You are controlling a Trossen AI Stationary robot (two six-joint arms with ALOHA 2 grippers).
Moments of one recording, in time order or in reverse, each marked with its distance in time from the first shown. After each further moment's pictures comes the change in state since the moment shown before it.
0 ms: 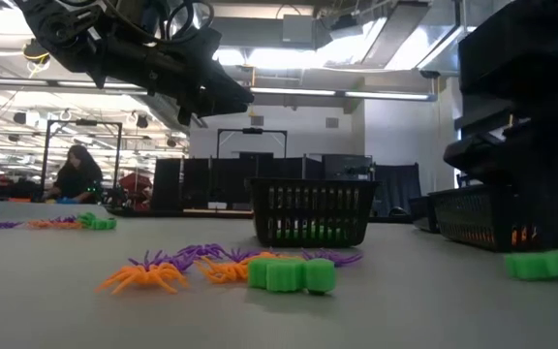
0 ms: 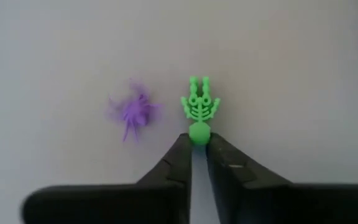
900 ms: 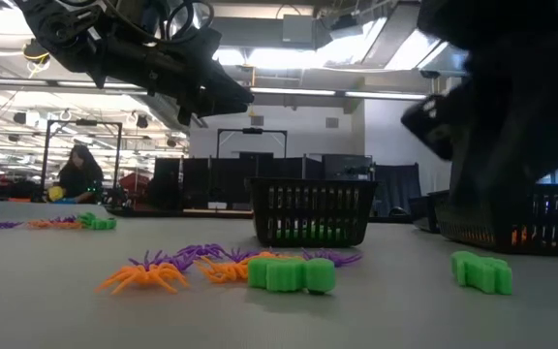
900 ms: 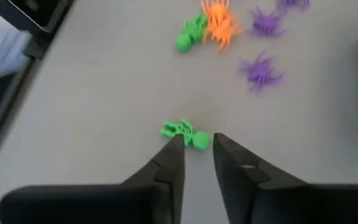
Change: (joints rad) left arm 0.000 0.000 0.000 0.000 0.000 0.000; right arm -0.026 -0.007 0.002 0.206 0.033 -0.080
